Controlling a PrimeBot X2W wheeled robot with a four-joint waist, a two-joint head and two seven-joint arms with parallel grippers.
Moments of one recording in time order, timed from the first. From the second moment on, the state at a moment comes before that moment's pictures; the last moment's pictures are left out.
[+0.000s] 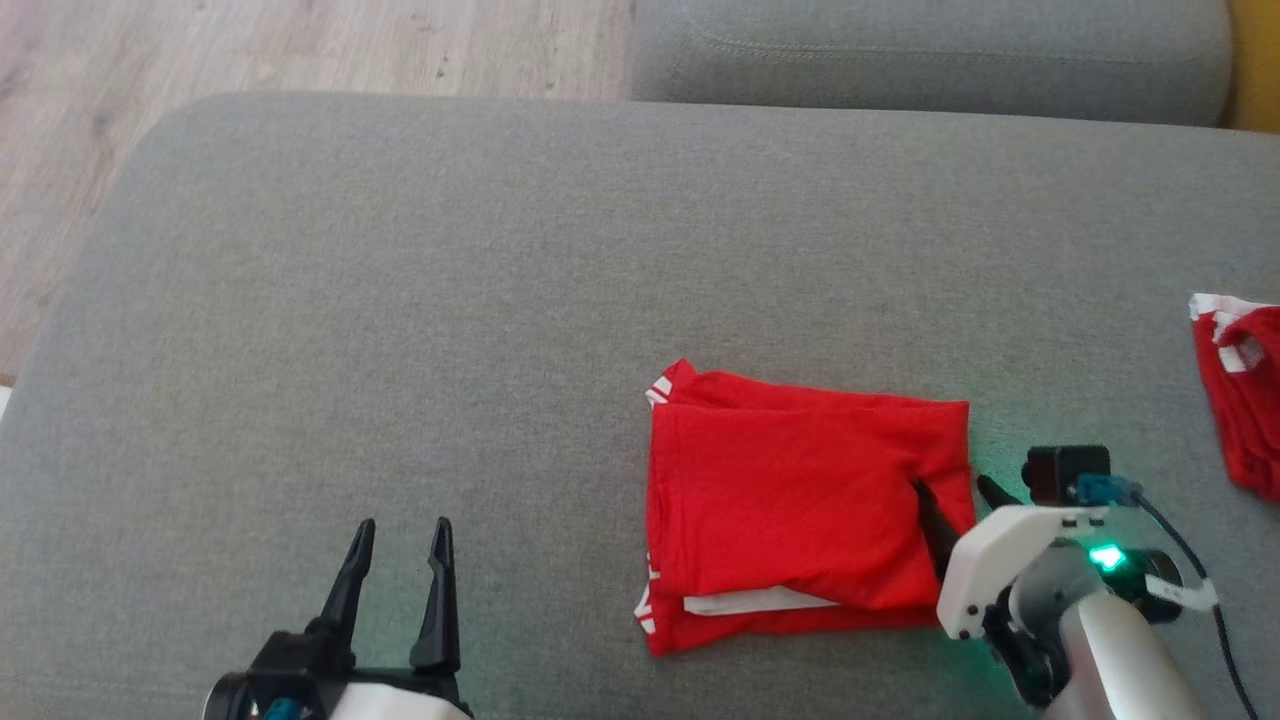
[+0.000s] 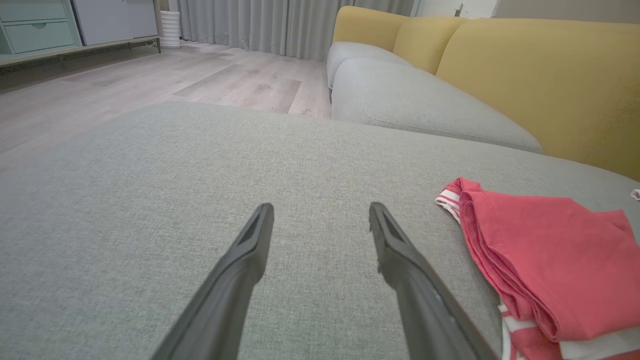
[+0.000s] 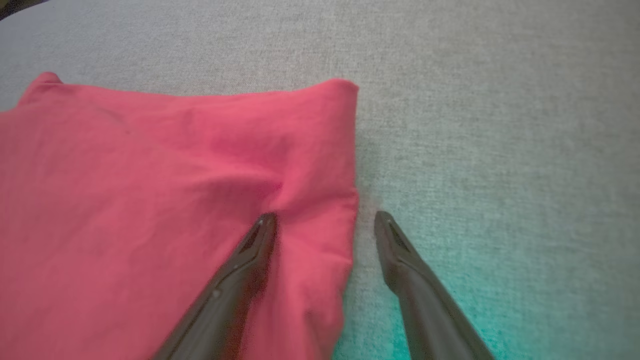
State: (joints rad) left arm 0.05 0.20 -0.39 0.20 -0.43 0.11 -0.25; right arm -0.17 -0.05 0.03 0.52 0.15 0.13 0.26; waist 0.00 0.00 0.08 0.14
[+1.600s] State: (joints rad) left arm -0.12 0.21 -0.39 0.15 -0.34 0.08 -0.22; right arm -0.56 -0.26 -0.14 0.43 0.08 0.13 0.25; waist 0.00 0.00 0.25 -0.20
